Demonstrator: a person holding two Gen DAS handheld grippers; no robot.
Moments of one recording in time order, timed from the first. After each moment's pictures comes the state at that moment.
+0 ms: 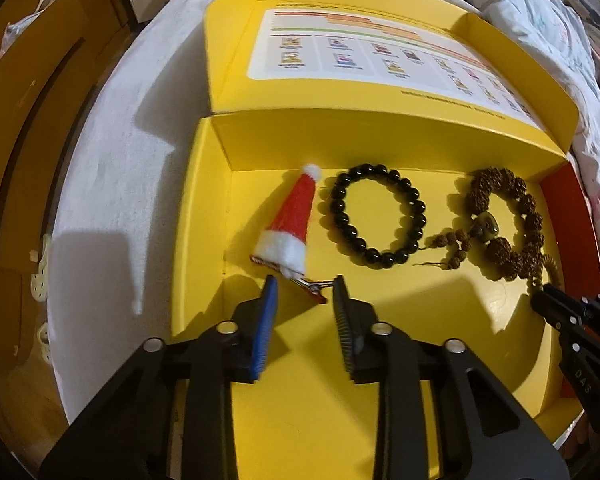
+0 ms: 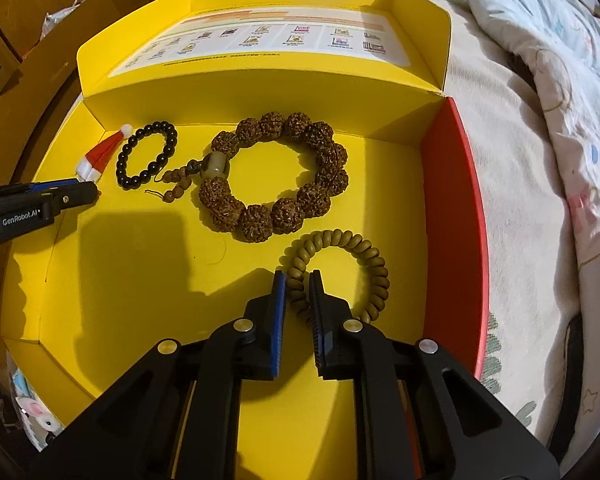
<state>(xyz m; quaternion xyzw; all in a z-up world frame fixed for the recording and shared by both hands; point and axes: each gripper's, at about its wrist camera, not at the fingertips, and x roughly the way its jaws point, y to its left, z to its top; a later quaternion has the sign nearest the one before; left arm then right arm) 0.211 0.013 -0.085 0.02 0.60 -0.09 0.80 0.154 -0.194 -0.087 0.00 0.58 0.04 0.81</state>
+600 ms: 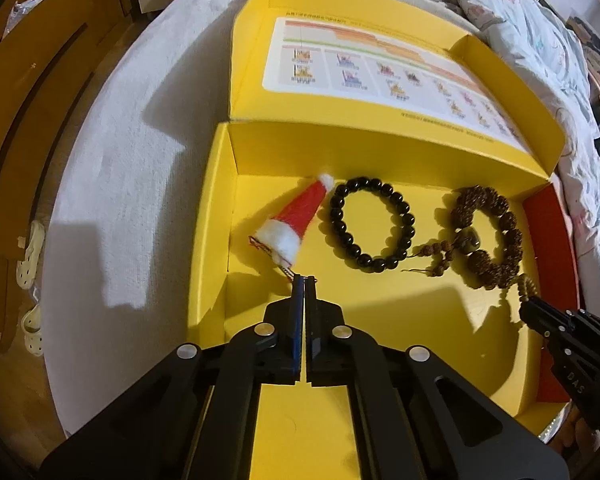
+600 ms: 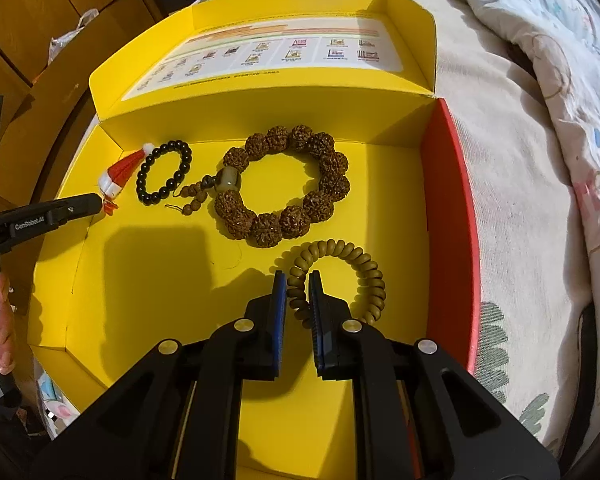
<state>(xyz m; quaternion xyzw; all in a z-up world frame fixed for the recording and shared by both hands) 0.213 0.028 -0.070 -0.02 0.59 -0.11 0.80 0.151 -0.201 -0.075 0.04 0.57 0.06 0.82</state>
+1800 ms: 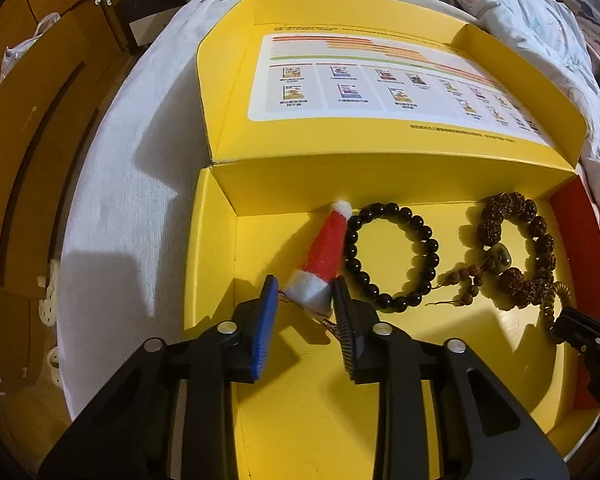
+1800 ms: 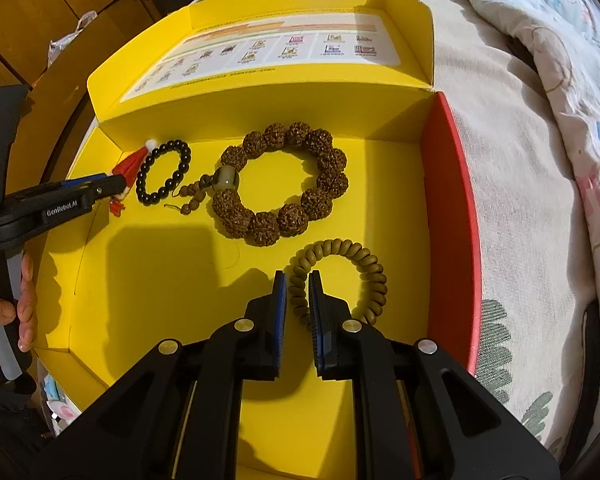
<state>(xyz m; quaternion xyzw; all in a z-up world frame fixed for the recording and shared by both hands) 0.234 0.007 -0.090 0.05 0.57 -0.10 0.82 0.153 -0.206 -0.078 0.05 0.58 0.06 0.81</state>
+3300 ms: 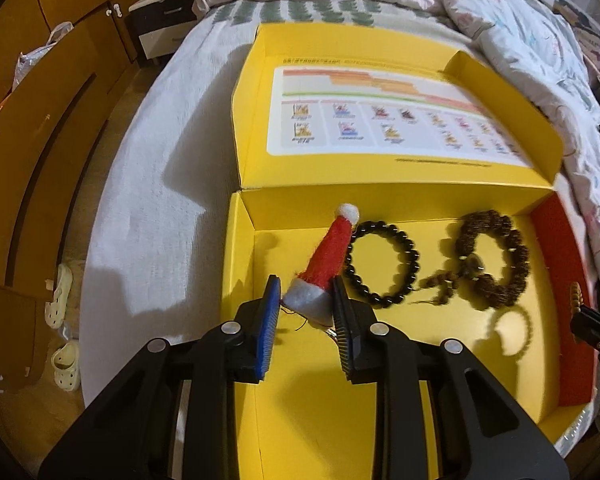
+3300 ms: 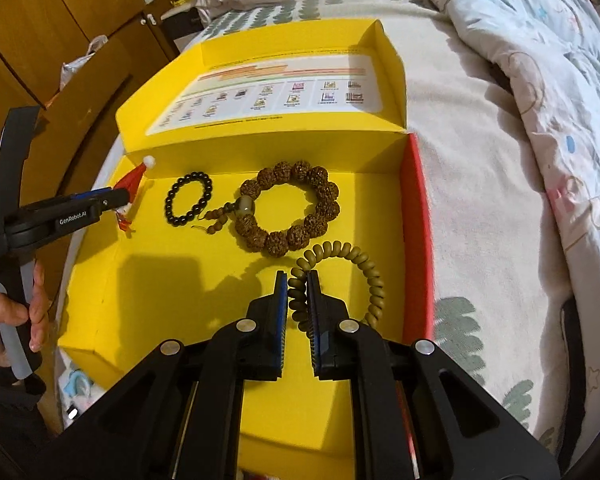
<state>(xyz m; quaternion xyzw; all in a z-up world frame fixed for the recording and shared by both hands) 0.216 0.016 -0.050 0.04 0.54 -0.09 0.83 0.131 -0.218 -0.025 0.07 0.53 0.06 0.84</state>
